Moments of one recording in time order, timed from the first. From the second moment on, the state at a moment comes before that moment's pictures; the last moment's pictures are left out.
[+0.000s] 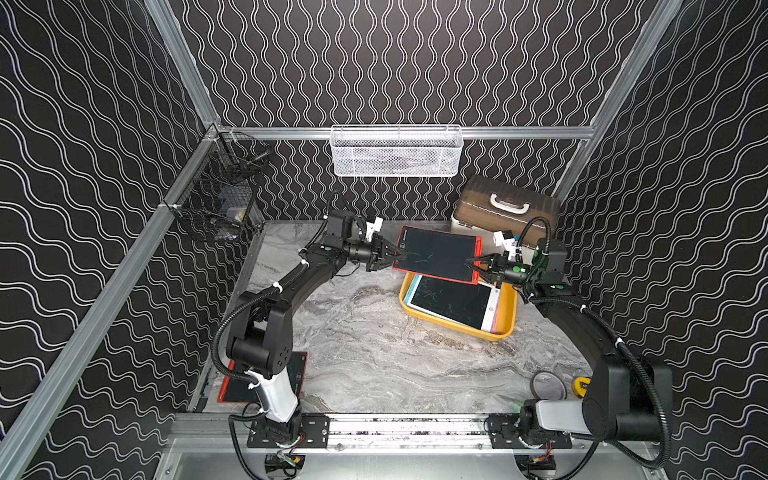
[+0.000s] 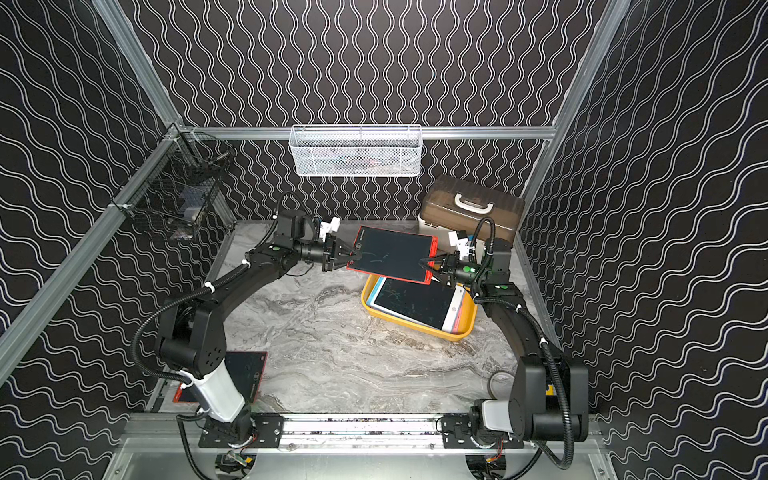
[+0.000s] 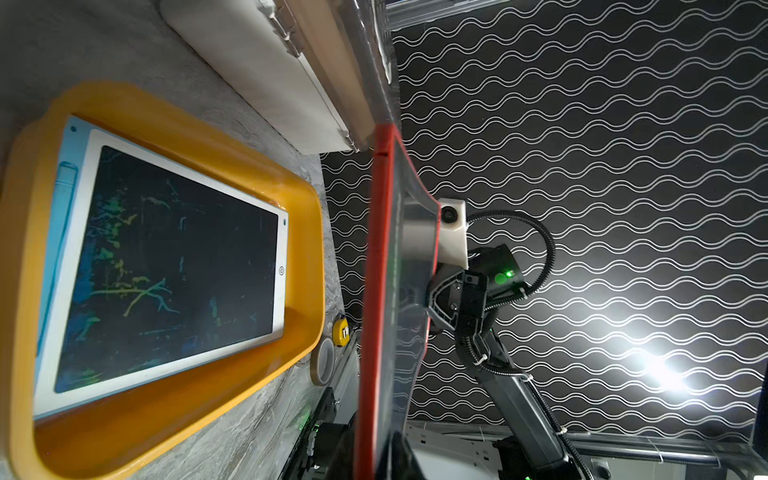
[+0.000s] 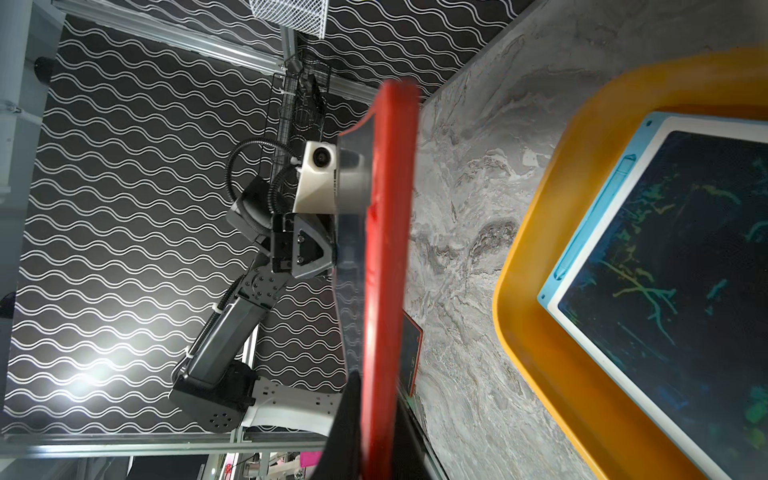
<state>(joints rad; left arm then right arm) -0.24 1.78 1.38 -0.13 1.17 -0.94 -0.01 1.36 0.90 0.11 -1.13 0.95</state>
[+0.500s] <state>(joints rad) -0.24 1.76 1.44 -0.30 1.06 -0.81 -0.02 1.34 0.93 0.02 -1.08 0.90</state>
